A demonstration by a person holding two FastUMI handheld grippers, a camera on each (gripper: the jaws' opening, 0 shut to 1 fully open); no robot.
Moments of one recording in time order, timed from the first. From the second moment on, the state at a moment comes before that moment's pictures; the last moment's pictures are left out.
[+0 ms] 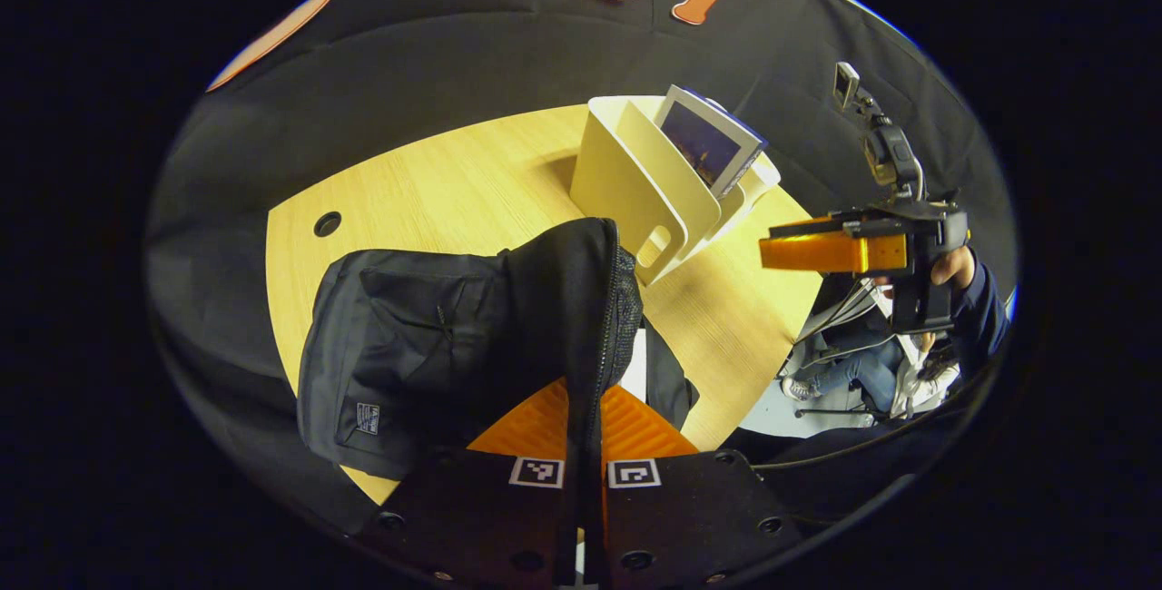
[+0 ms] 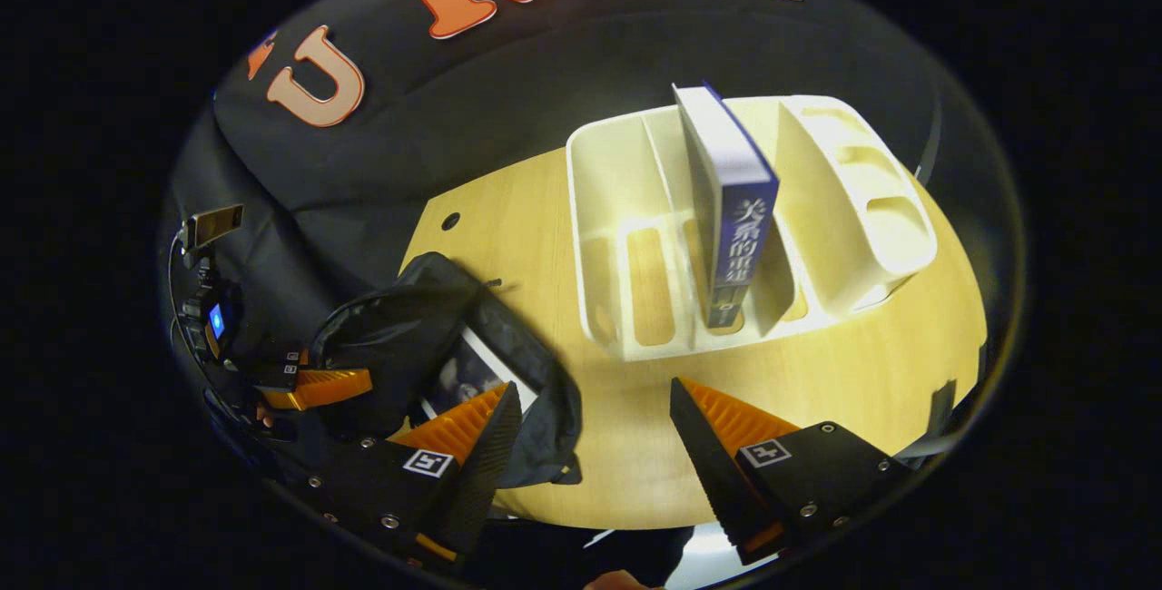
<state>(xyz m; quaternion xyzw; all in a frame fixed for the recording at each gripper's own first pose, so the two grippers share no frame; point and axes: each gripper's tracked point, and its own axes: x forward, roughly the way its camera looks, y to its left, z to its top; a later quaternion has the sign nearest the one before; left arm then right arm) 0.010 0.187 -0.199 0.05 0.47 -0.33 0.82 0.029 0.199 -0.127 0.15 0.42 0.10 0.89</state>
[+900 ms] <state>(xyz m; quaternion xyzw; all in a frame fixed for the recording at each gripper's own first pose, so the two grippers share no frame) 0.009 0.191 -0.200 0.01 0.47 -0.26 0.84 0.120 0.122 -0.084 0.02 0.47 0.08 0.88</state>
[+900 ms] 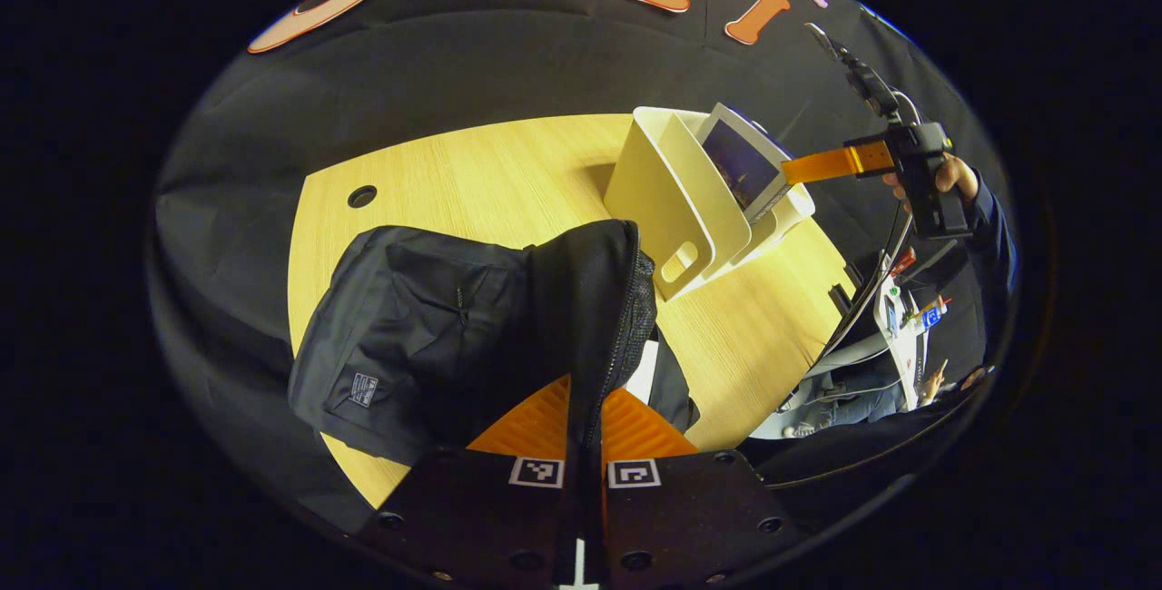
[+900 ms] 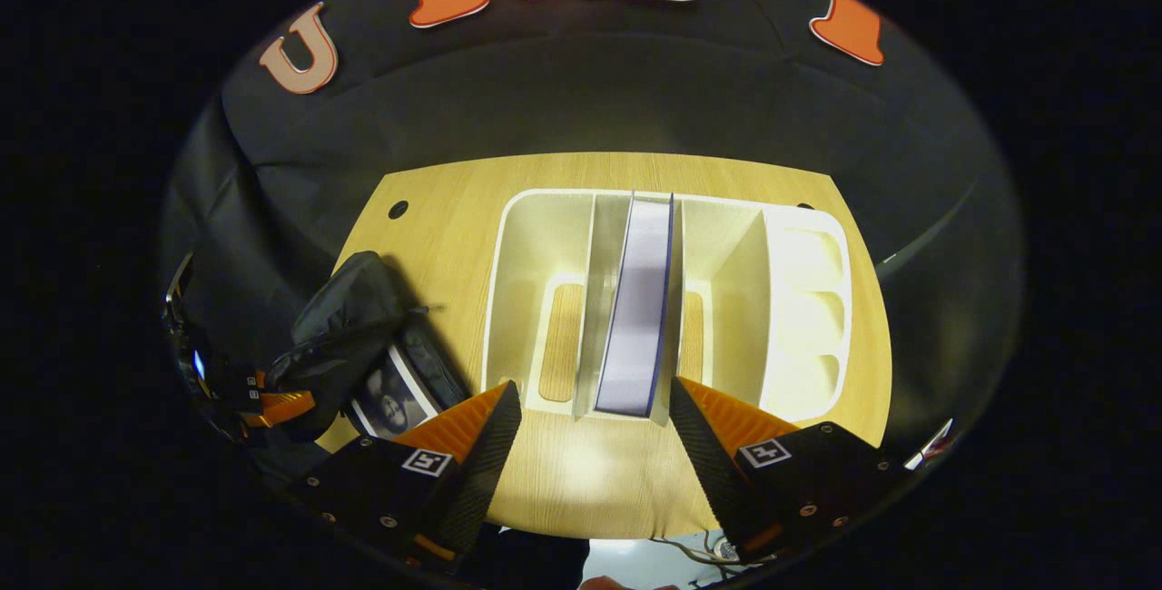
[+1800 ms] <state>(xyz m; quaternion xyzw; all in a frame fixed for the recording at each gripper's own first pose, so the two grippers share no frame) 0.000 0.192 -0.201 0.00 0.48 -0.22 0.85 0.189 0.085 -0.107 0.00 0.55 0.02 0.83</state>
